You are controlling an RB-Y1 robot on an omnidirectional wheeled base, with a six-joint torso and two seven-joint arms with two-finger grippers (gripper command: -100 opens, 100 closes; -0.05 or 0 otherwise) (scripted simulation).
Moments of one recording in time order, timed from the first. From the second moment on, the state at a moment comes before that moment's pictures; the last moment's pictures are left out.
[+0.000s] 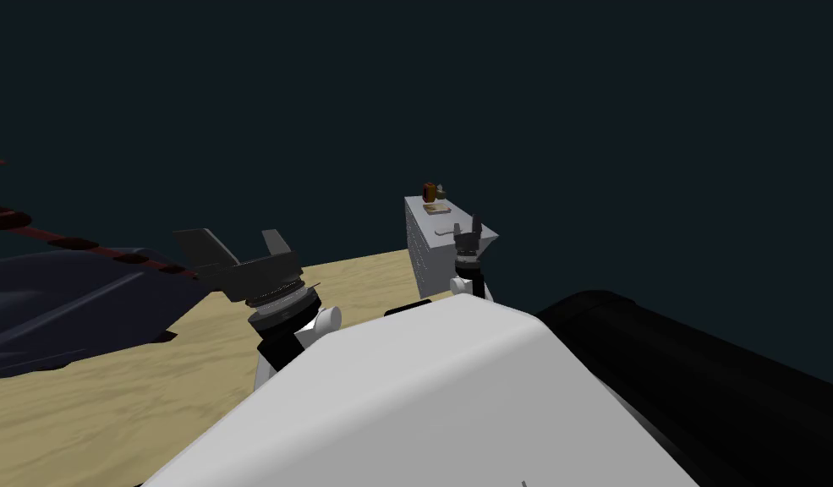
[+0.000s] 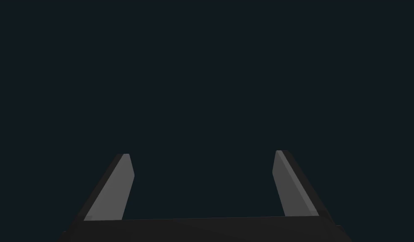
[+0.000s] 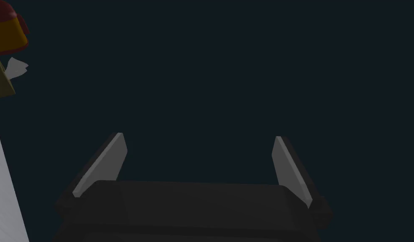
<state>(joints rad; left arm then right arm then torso) 0.47 -0.04 0.07 -2.36 -0.06 -0.65 0.04 0.47 0.01 0.01 -2.23 -0.06 -0.55 0.05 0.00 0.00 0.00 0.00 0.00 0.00</state>
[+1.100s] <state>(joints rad) 0.47 -0.04 0.07 -2.36 -0.06 -0.65 0.04 0.45 -0.29 -0.14 -2.05 0.04 -0.61 0.06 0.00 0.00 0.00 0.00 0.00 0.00</state>
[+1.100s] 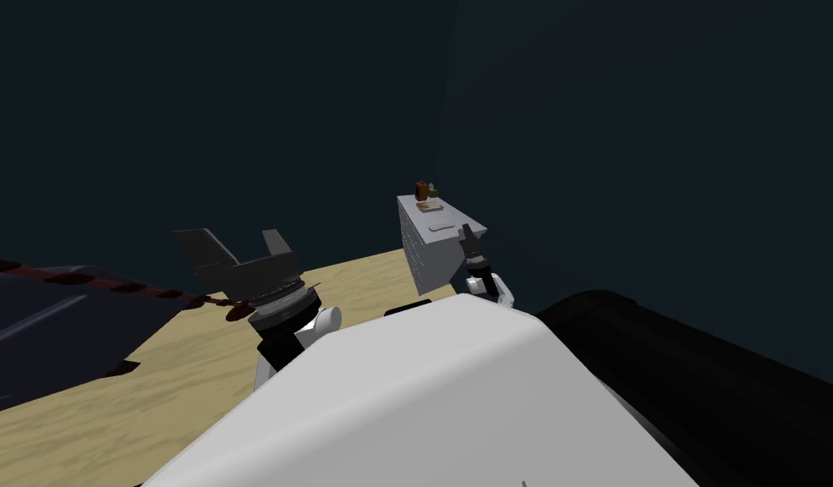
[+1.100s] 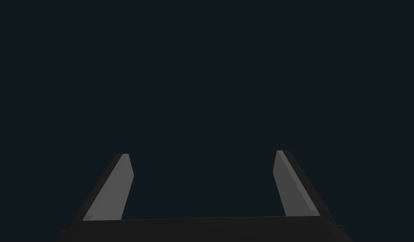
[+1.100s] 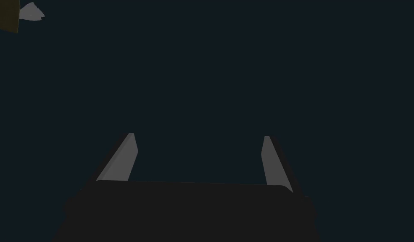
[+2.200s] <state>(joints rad) 0.47 -0.04 0.07 -2.36 -0.06 -0.65 0.04 0.43 -0.61 -0.25 -1.84 0.19 -0.67 0.06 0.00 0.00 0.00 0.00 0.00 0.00</state>
